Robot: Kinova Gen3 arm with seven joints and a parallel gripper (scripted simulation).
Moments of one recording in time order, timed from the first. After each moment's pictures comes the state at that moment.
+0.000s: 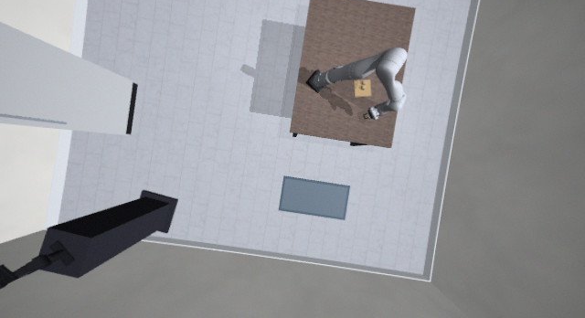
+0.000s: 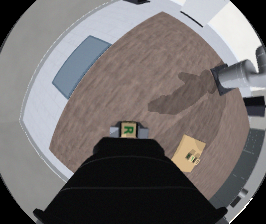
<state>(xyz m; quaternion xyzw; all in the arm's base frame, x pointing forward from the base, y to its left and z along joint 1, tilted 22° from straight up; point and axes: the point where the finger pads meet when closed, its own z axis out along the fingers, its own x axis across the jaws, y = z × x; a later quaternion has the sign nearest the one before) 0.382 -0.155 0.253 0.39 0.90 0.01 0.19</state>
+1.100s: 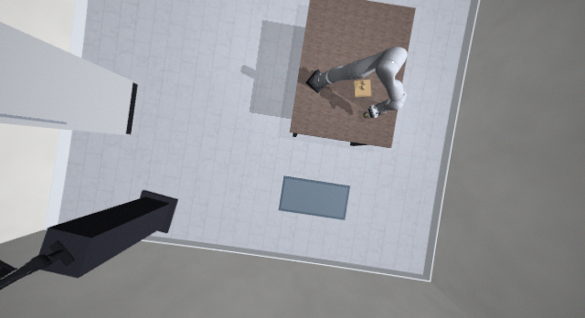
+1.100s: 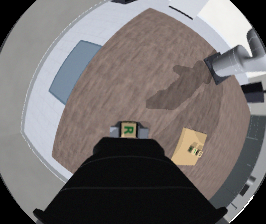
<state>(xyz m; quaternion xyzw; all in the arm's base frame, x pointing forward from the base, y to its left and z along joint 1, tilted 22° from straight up) 0.380 -0.146 0.252 0.44 0.88 0.02 0.19</state>
